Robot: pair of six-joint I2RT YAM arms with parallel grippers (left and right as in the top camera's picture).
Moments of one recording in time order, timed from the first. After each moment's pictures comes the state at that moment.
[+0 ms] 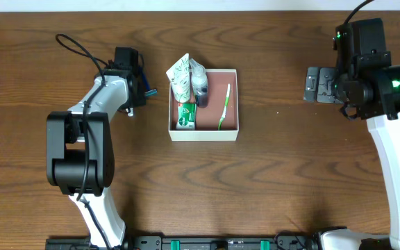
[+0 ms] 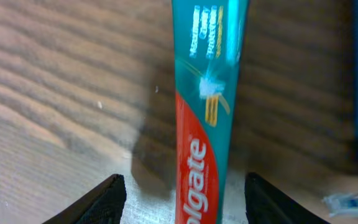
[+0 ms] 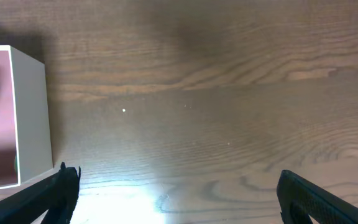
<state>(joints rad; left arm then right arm) -0.05 2.04 1.33 -0.59 -0.25 -0.29 0.17 1.48 1.73 -1.33 0.26 0.23</state>
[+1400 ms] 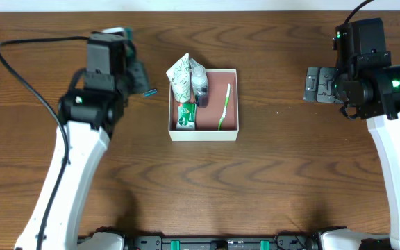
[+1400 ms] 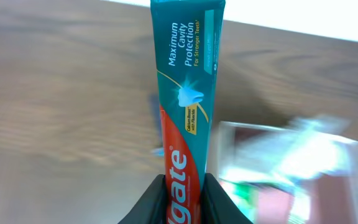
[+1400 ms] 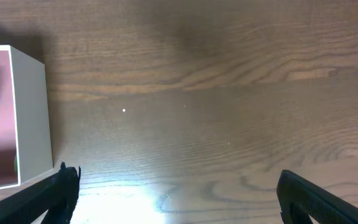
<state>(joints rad) -0.21 1.37 1.33 -0.71 -0.07 -0.29 0.17 1.48 1.73 -1.33 0.26 0.23</state>
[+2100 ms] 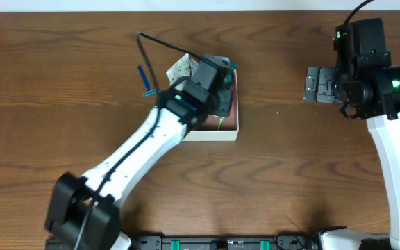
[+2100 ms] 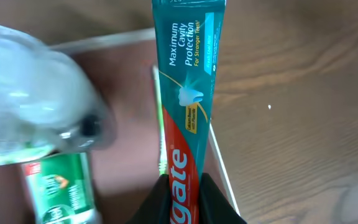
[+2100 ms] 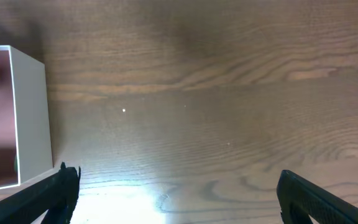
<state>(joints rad) -0.62 1.68 1.33 -0.56 0.02 -0.38 0.17 1.48 1.73 -1.33 0.26 0.23</state>
